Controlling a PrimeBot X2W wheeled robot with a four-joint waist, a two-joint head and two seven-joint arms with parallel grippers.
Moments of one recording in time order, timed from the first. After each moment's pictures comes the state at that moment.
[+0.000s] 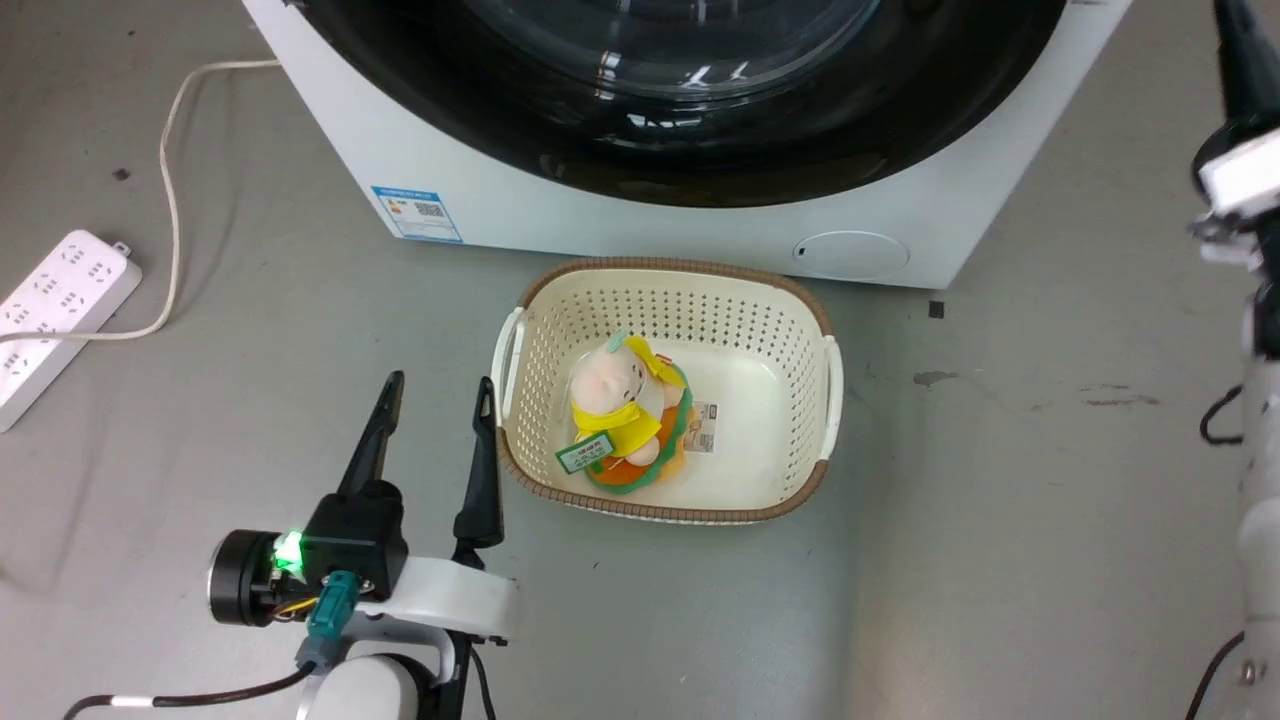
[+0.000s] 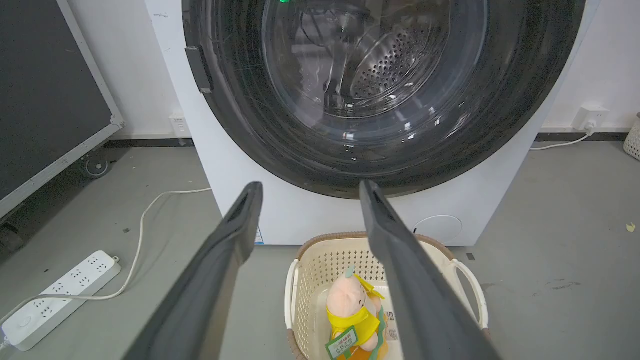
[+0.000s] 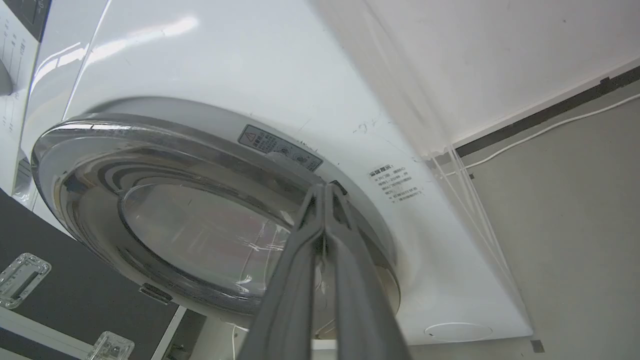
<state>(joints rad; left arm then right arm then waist) -0.15 0.05 -0.14 -0.01 -0.04 0.07 -0.17 -0.86 -0.17 -0.20 0.50 0.70 0.13 0.14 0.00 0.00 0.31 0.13</state>
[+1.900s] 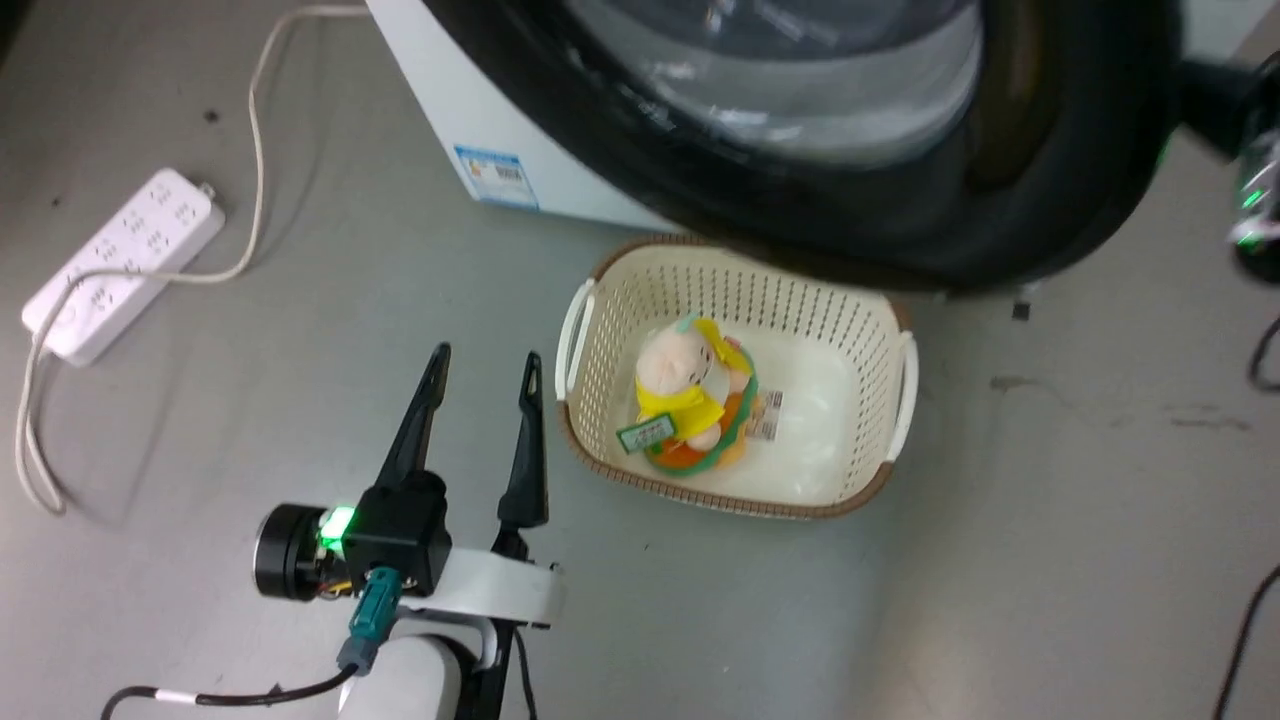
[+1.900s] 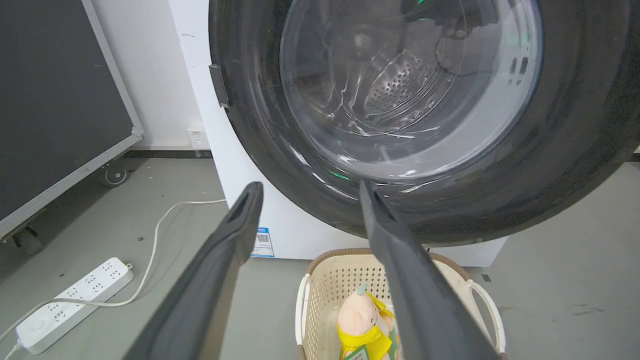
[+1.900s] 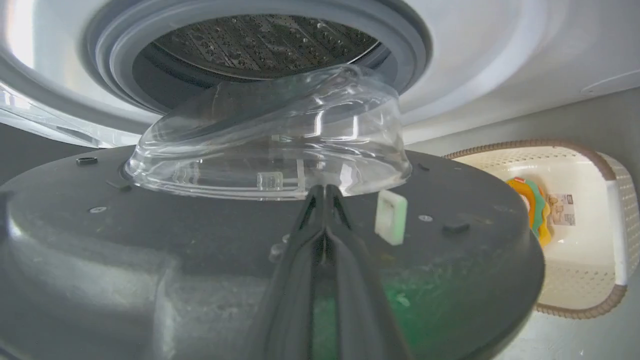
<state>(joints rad) -0.21 0.05 -0.23 0.03 -0.08 0.12 -0.26 -1.26 -0.30 -0.28 1.13 1.08 0.13 0.85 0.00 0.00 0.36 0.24</state>
